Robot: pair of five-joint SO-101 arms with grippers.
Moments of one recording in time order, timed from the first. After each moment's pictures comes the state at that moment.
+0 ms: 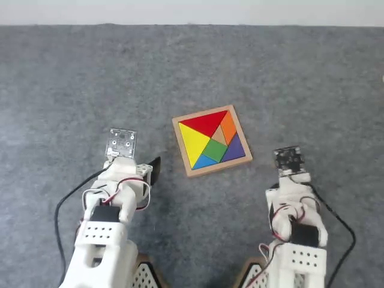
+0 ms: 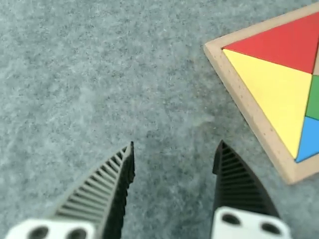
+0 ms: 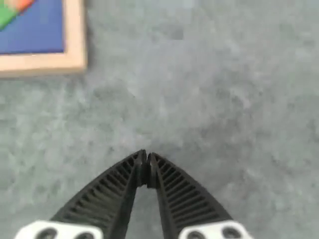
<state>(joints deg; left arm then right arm) -3.5 -58.9 92.1 23.4 0.0 7.1 -88.4 95.9 51.5 18.4</state>
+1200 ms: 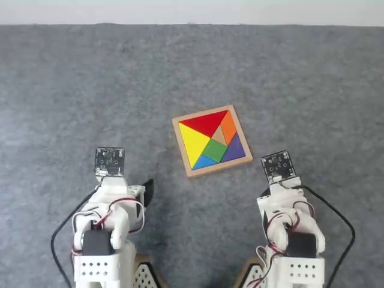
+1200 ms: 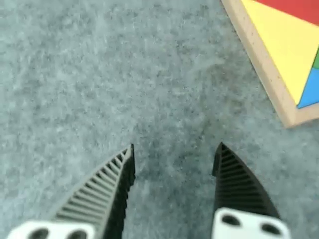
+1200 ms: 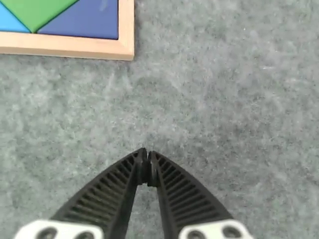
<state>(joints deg) -7.0 -102.3 96.9 69.8 2.6 -1.4 -103.0 95.9 68.0 18.4</state>
